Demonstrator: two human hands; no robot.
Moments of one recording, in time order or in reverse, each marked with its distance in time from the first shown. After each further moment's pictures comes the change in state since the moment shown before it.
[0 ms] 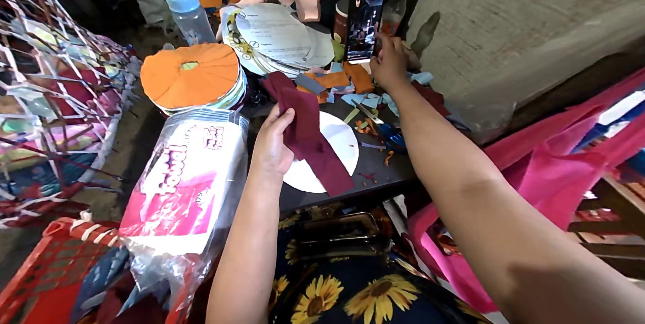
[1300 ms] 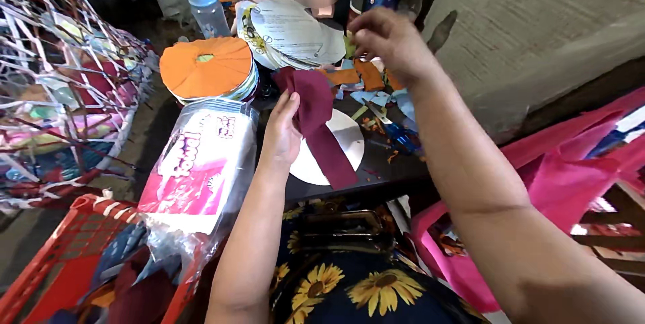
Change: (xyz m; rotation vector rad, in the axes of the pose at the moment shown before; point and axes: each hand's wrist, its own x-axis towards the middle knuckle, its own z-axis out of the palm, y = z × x) left_hand 0.000 -0.002 0.001 0.020 -0.101 0.213; right_hand -0.050 -0.124 -0.070 0.496 -0.345 -0.241
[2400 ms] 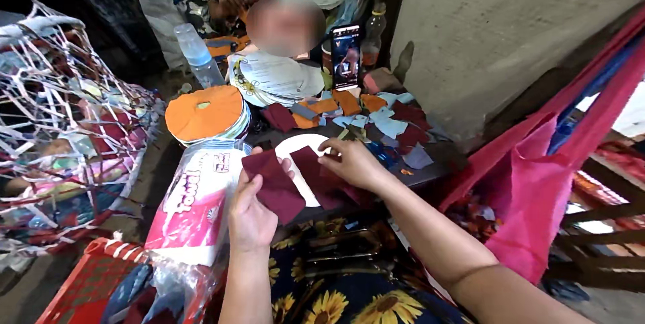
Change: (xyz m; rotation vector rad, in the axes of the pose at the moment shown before) left_hand -0.085 0.031 -0.003 -0.207 0.062 0.087; right_hand -0.113 0.002 0.069 -0.204 -0.110 0.142
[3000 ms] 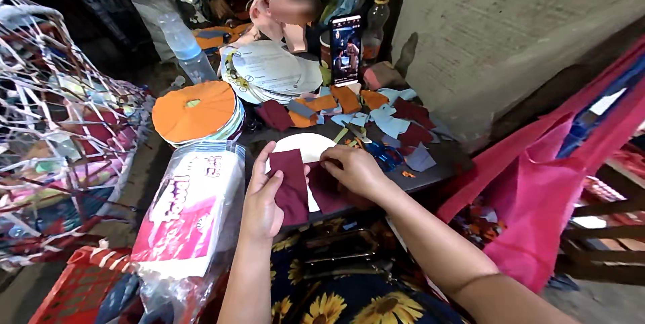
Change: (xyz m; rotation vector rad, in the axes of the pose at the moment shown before) left_hand 0.022 -0.020 0.003 0.362 0.017 -0.189; right_hand -0.004 0.022 0.014 -0.078 0.105 -0.128
